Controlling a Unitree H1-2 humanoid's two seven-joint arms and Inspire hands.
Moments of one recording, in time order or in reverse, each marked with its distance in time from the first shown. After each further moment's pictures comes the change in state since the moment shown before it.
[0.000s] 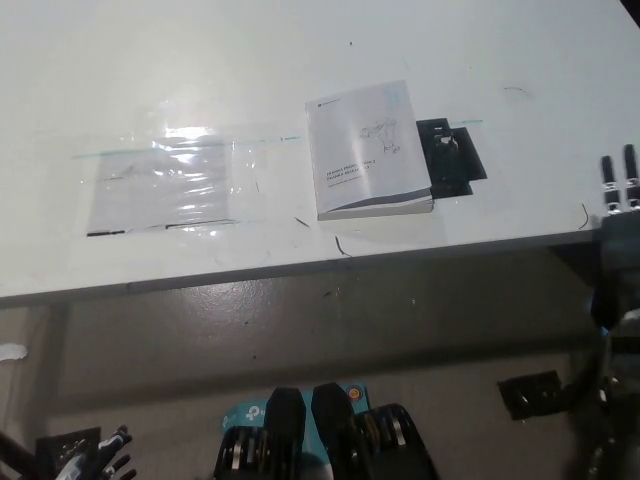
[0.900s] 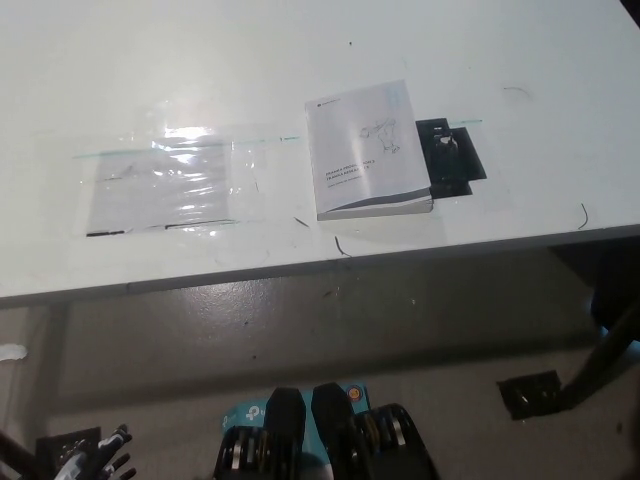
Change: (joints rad) left_arm -0.003 -0.001 0.006 -0.003 0.006 0.001 0.000; right_arm 0.025 -0.084 -0.316 0.124 -0.018 -0.023 0.031
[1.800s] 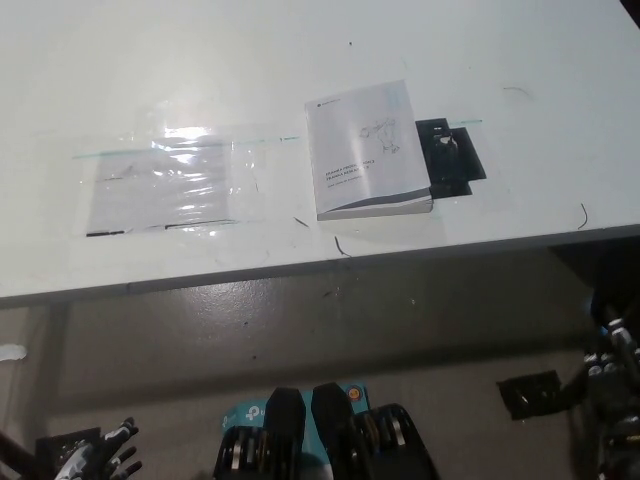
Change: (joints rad) left_arm -0.019 0.000 -0.012 0.010 0.008 0.005 -0.001; right_arm 0.046 0.022 0.005 0.445 -0.125 -0.027 0.180
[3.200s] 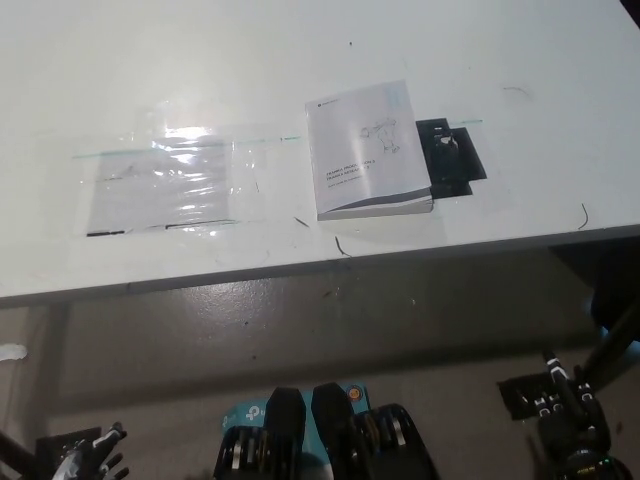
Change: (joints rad) left_arm -0.010 -0.037 0.075 -0.002 0.047 -0.017 0.094; right_arm 0.038 0.050 0.029 0.182 -0.175 -0.021 0.096
